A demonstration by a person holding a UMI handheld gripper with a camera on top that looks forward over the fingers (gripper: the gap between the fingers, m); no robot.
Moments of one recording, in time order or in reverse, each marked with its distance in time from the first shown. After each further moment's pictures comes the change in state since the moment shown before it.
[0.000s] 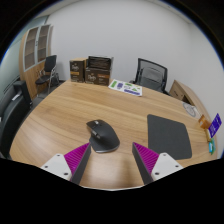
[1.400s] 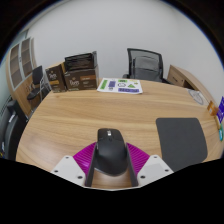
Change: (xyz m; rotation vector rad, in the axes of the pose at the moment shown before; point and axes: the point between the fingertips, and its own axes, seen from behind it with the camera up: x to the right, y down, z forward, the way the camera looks) arm 0.006 -0.042 0.105 -0.041 0.001 0.204
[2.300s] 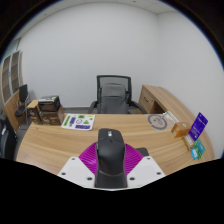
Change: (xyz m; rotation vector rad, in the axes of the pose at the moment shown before) arm 0.191 -0.128 -0.129 0.178 0.183 0.035
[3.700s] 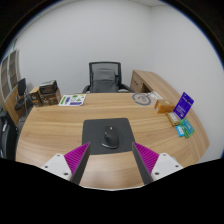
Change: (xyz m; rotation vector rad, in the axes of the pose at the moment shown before) arm 0.071 0.100 -0.122 -0.146 0.029 0.031
